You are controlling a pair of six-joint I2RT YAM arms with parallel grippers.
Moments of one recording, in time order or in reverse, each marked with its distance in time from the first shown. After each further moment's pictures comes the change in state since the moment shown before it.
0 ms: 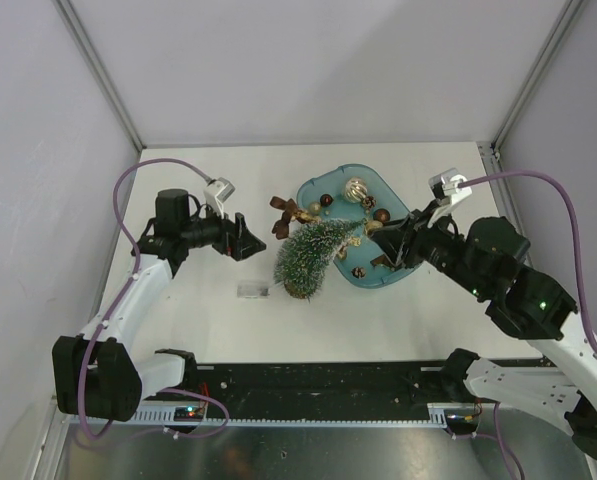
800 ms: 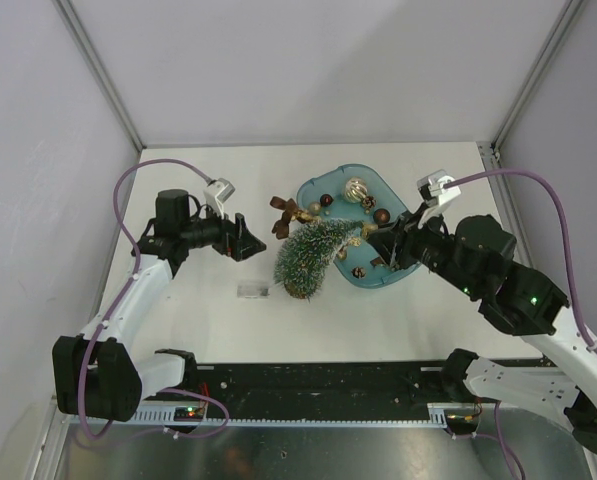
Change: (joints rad) left arm 0.000 -0.001 -0.003 -0.001 0.002 -0.001; right arm 0.032 0.026 0.000 -0.023 0.034 -0.013
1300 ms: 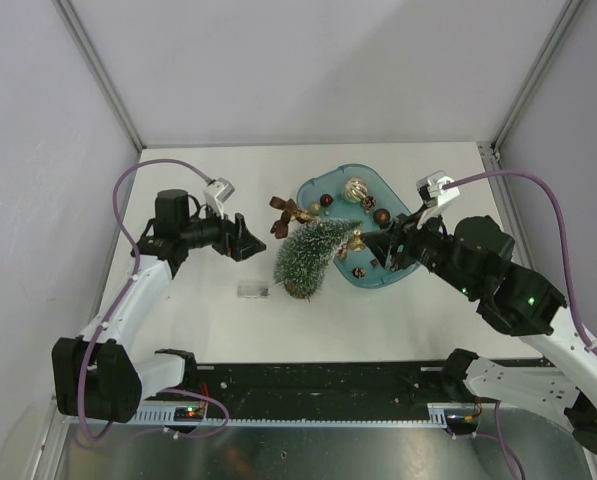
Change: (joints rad) left arm 0.000 -0.006 0.000 0.000 0.001 0.000; right arm 0.000 0.000 -0.021 0.022 0.006 -0.005
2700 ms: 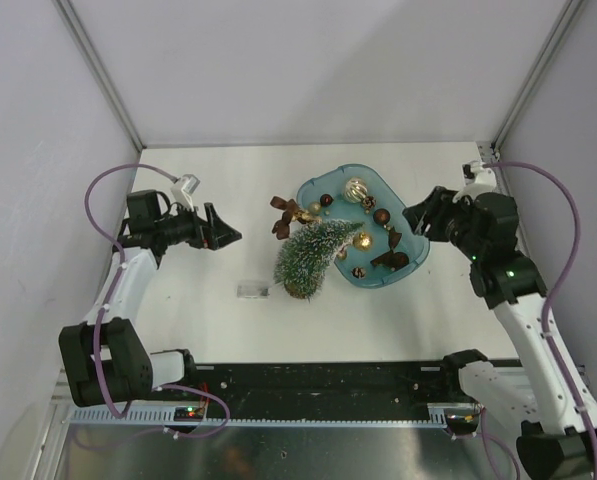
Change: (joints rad) left arm 0.248 0.083 0.011 -0.016 0.107 -0.045; right arm -0.637 0.023 -0.185 0.095 -0.299 0.113
